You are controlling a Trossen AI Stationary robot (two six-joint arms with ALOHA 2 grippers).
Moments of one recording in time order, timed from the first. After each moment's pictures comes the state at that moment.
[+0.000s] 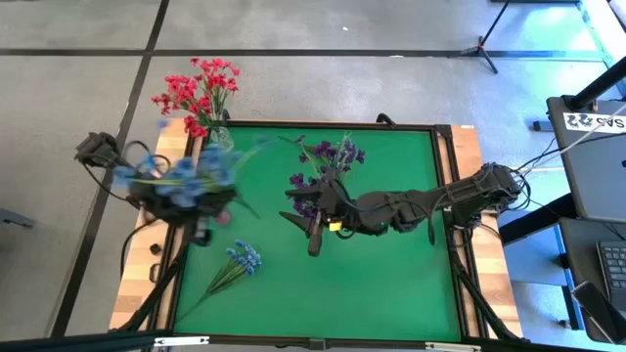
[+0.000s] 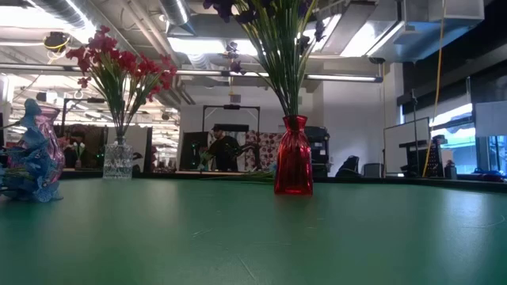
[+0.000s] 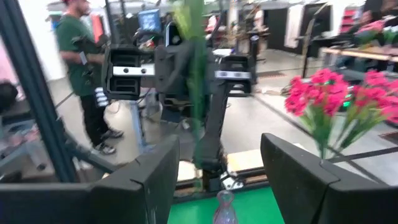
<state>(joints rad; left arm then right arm) -0.55 0.90 0.59 0.96 -0.59 0.22 0.33 1.72 1.65 0.07 0.48 0.07</state>
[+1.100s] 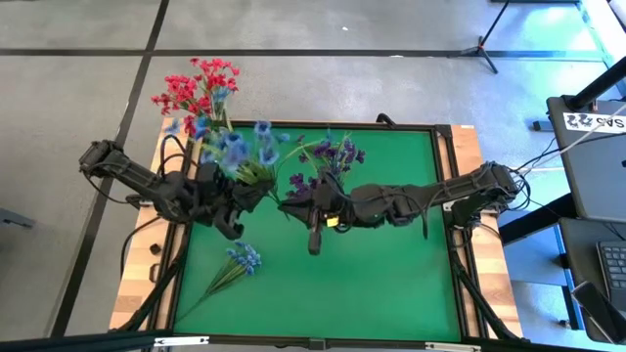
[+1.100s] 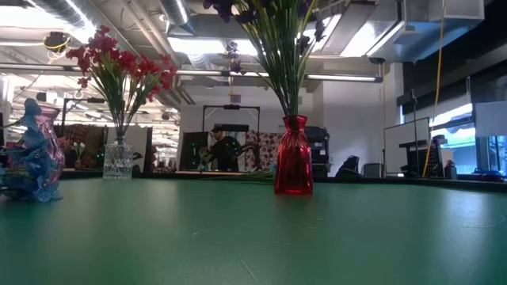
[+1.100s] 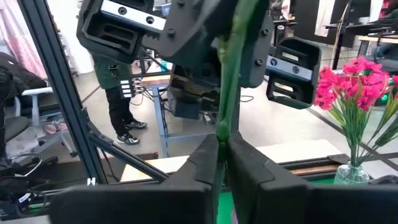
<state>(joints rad) -0.40 1.17 0.86 0.96 -0.50 -0.15 0.29 1.73 1.65 0.06 0.35 0.11</state>
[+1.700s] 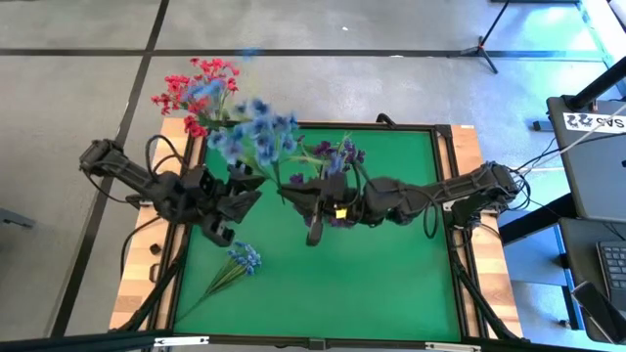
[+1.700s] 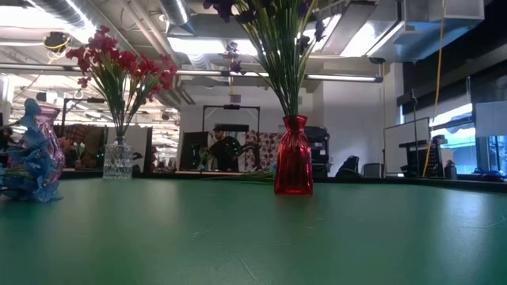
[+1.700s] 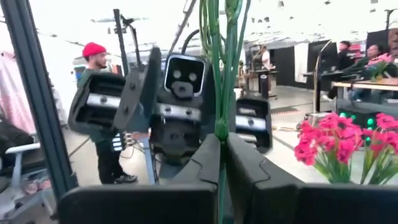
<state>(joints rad) -0.43 1.16 0.86 1.03 -0.45 0.00 0.28 1.73 1.65 0.30 0.42 0.04</state>
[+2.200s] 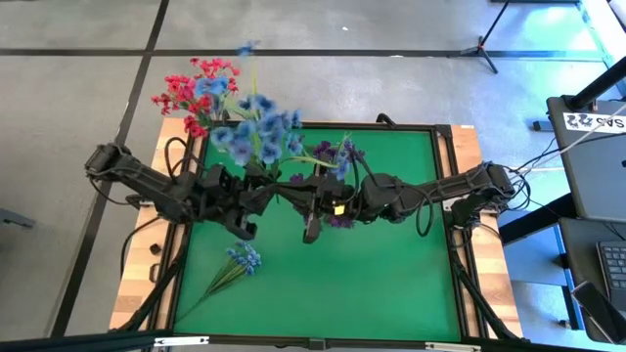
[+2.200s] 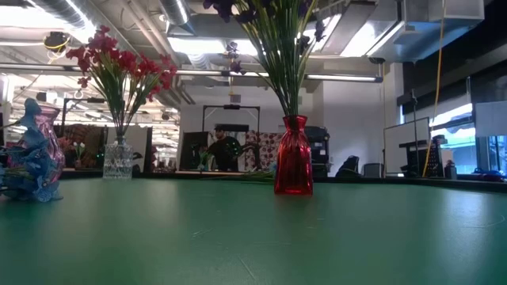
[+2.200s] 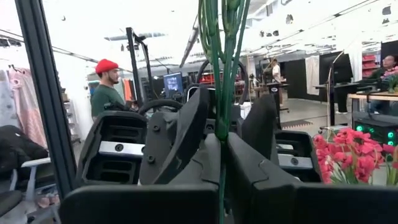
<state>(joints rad) -0.33 1.29 0.86 1.18 -0.41 0.03 0.25 1.75 1.65 0.40 0.35 0.04</state>
